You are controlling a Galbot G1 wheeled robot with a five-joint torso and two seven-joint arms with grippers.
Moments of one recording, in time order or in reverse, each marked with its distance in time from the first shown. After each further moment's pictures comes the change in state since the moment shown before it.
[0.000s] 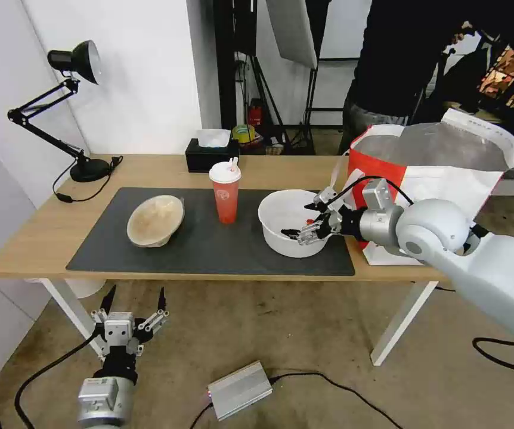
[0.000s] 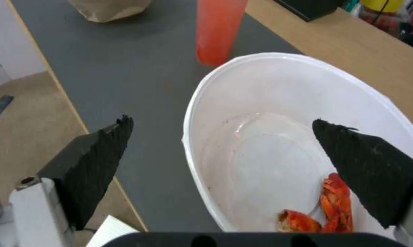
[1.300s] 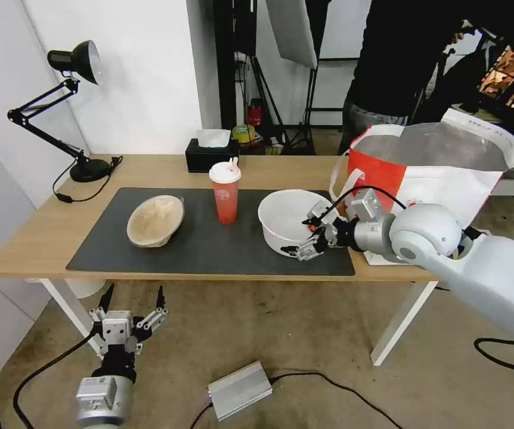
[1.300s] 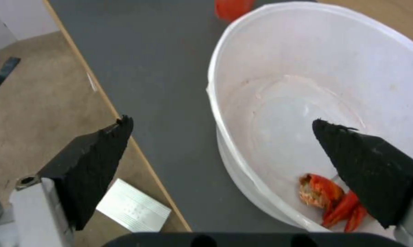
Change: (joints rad) left arm 0.002 -0.004 -0.002 -0.011 -0.003 0.001 0.000; right arm 0.051 -0.025 -0.083 0.011 -0.010 -0.077 -0.029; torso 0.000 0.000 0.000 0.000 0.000
